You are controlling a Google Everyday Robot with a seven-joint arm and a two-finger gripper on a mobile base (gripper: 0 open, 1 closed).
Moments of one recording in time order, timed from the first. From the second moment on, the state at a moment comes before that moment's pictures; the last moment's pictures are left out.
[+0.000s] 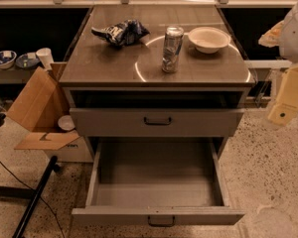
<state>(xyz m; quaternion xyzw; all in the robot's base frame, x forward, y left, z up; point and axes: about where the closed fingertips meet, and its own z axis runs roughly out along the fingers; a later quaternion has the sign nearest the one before) 0.438 -0.217 0.976 -0.60 0.78 -0.03 0.16</state>
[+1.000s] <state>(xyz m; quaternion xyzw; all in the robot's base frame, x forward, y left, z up) 0.446 -0.202 0.980 -0.63 0.75 -0.01 0.19</state>
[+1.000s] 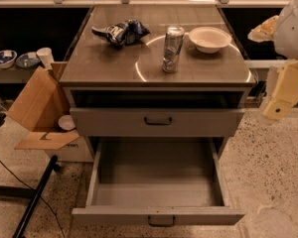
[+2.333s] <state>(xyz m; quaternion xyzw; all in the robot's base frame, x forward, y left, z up) 0.584 -0.143 0.936 -0.67 0.64 0.15 0.34</state>
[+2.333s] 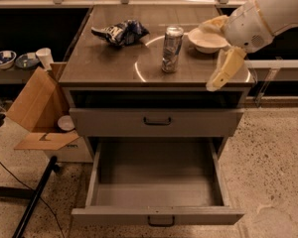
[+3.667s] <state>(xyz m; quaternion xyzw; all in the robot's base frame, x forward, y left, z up) 0.650 -0.095 0.870 -0.63 0.66 0.23 0.33</state>
